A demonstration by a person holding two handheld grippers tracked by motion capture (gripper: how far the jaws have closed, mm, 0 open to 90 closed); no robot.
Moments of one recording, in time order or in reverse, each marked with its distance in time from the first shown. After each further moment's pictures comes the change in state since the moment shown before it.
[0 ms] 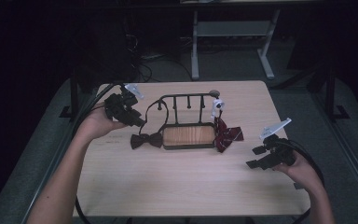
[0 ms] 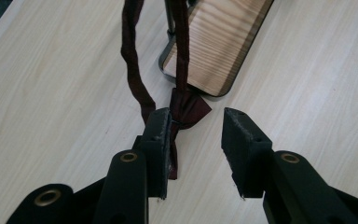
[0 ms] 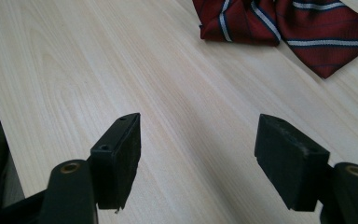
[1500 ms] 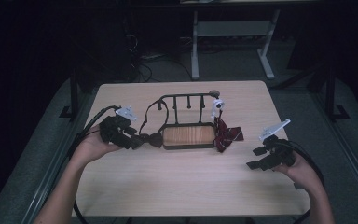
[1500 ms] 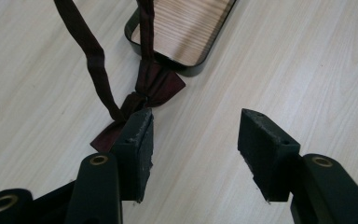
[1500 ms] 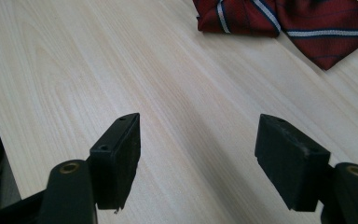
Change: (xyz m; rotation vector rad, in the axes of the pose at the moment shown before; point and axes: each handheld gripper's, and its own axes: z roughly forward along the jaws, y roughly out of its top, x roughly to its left) left arm -0.023 -0.056 0.027 -0.058 -0.040 -0.020; right arm 0.000 -0.002 0.003 0.020 -0.008 0.011
